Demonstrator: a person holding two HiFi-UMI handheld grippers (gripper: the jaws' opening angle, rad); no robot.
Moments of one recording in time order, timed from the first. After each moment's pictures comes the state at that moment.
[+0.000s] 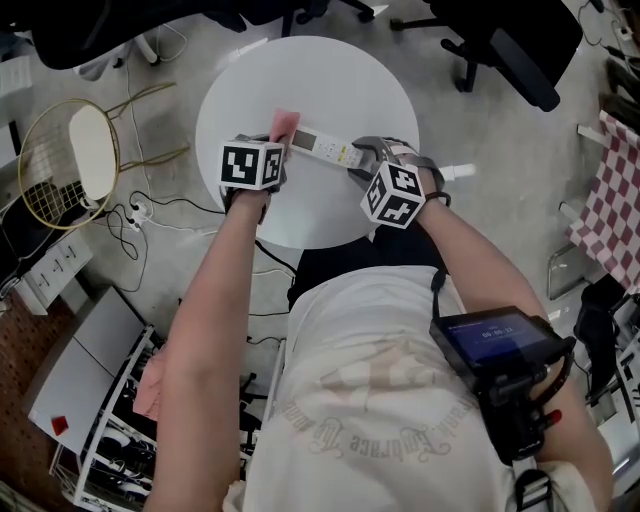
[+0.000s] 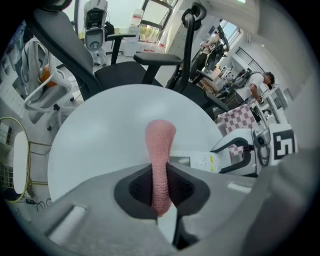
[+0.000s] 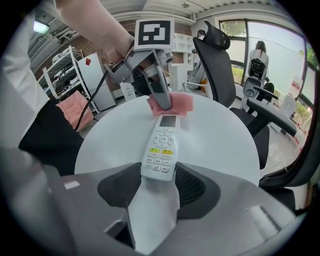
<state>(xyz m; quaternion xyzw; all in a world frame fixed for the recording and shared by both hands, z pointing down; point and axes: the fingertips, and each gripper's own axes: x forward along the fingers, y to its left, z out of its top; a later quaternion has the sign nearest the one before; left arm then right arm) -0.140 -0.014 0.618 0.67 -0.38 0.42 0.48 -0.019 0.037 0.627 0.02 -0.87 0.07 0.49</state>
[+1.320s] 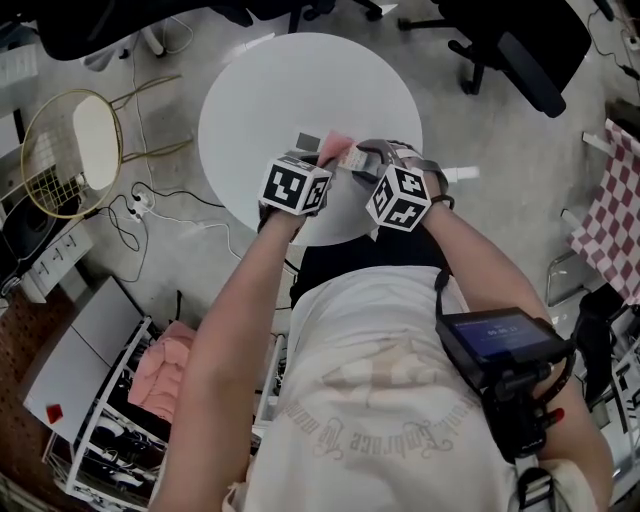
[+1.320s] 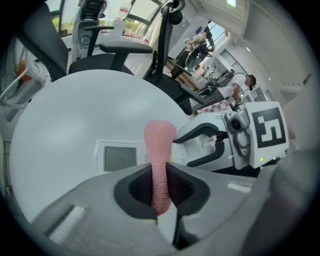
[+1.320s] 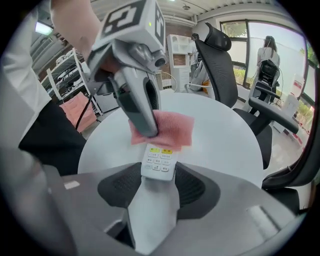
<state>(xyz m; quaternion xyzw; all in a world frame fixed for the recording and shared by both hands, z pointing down) -0.053 0.042 0.610 0.72 -0.29 0.39 0.50 -0.023 0.050 0.624 0.01 -0.87 0.07 0.48</state>
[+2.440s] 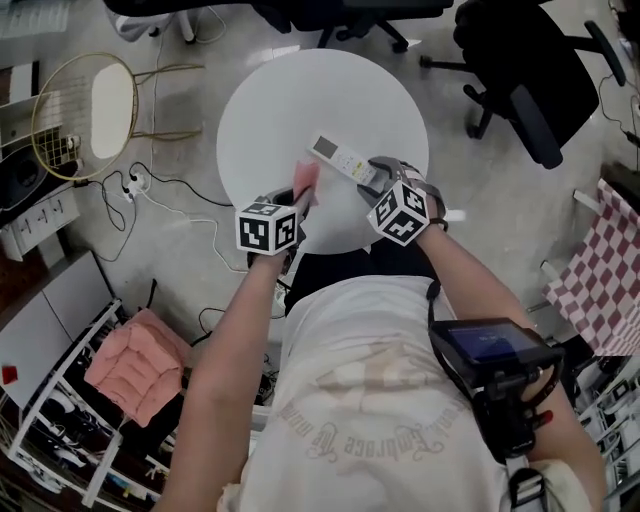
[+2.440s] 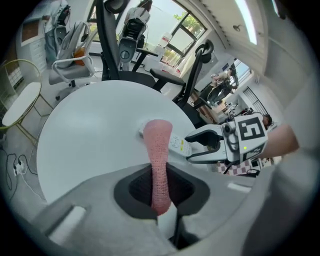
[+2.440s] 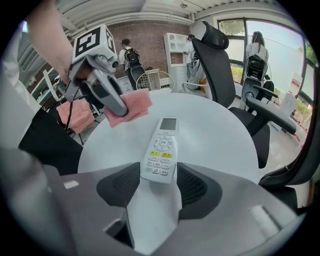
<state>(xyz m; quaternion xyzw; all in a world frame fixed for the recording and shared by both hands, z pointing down) -0.108 0.084 0.587 0.66 -0.46 0.24 0.54 -0.015 0.039 0.622 0.02 -0.87 0.08 0.49</state>
